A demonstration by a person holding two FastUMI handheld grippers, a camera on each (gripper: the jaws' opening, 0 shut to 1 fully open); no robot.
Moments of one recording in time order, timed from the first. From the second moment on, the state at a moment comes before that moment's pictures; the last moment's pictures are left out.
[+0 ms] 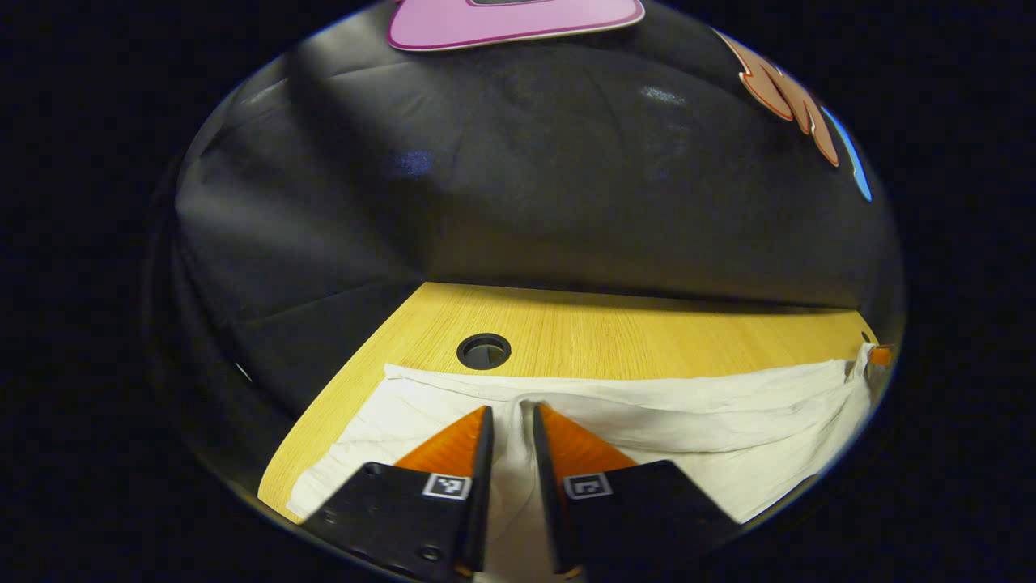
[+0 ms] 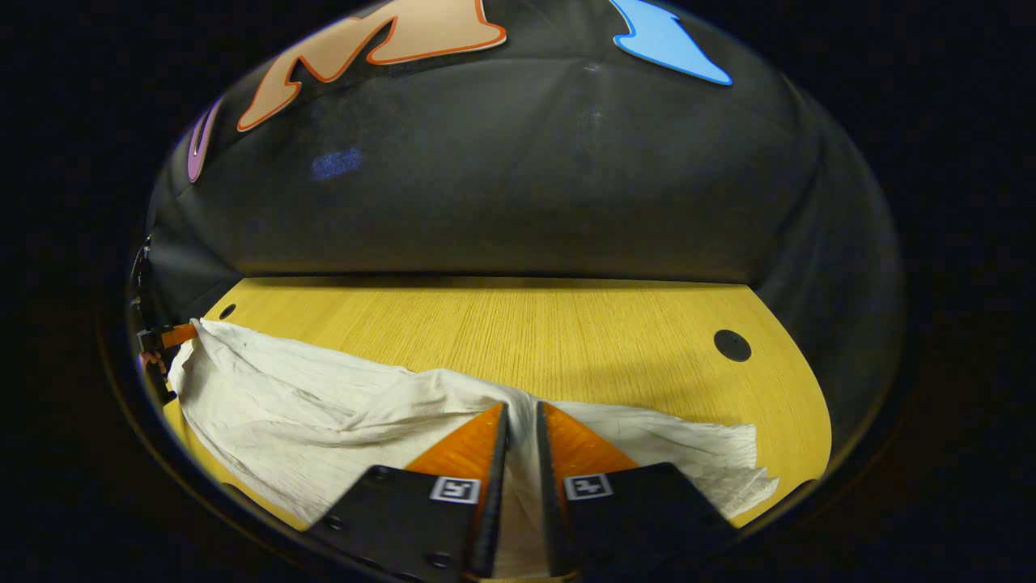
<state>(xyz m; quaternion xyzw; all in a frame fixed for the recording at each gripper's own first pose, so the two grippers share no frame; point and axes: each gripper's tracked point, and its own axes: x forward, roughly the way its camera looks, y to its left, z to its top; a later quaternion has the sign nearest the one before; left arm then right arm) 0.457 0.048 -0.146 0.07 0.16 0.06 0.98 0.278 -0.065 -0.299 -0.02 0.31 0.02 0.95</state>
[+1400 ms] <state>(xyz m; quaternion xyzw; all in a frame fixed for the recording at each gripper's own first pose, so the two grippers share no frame) 0.276 -0.027 -0.074 0.04 0.11 0.09 0.99 0.175 -0.247 -0.304 0.11 0.32 -0.11 0.93</state>
